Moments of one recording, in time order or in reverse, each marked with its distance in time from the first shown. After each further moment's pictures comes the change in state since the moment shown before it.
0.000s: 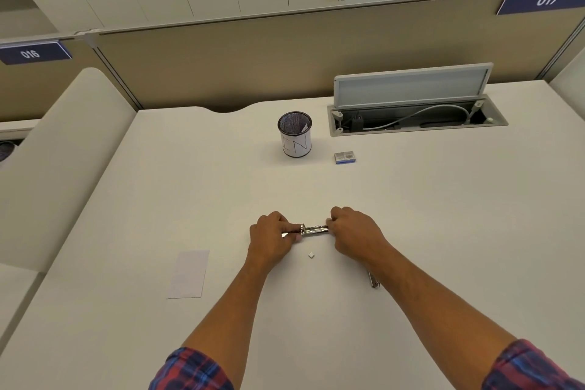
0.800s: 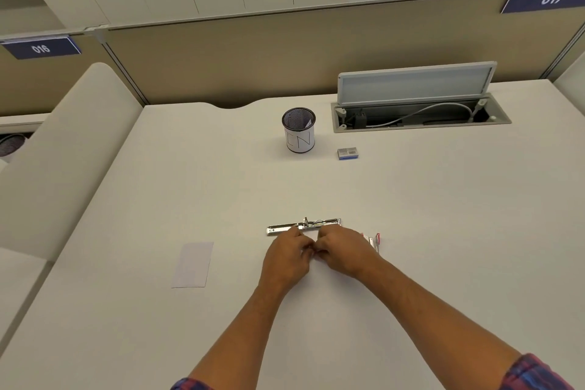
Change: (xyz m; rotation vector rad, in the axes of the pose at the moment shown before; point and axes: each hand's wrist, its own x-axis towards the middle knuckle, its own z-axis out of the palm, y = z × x) left_hand -0.057 0.024 0.018 0.080 -0.029 0.131; right_hand -0.025 -0.035 0.001 0.209 -0.059 -0.158
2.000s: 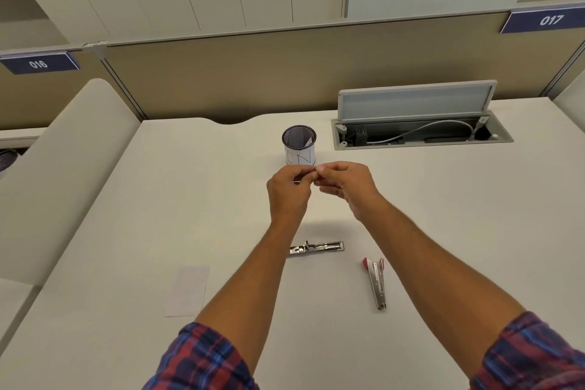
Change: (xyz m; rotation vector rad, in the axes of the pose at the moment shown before) left_hand 0.122 0.056 -0.078 -0.659 0.513 -0.080; right_hand 0.082 0.035 -0.113 1.516 0.451 0.349
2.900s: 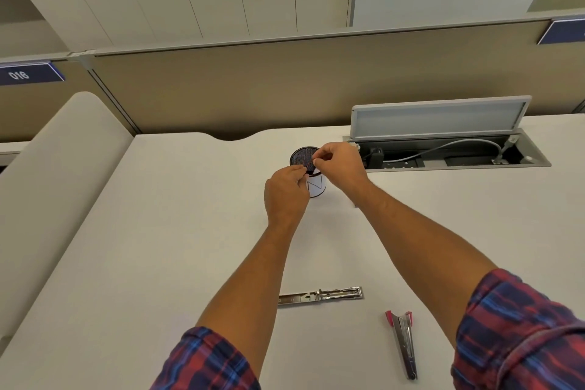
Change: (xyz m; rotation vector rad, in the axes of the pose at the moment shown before) left_hand 0.103 -0.045 0.016 0.462 0.003 0.119; right_hand 0.146 -0.019 0.033 -0.868 0.168 -0.224
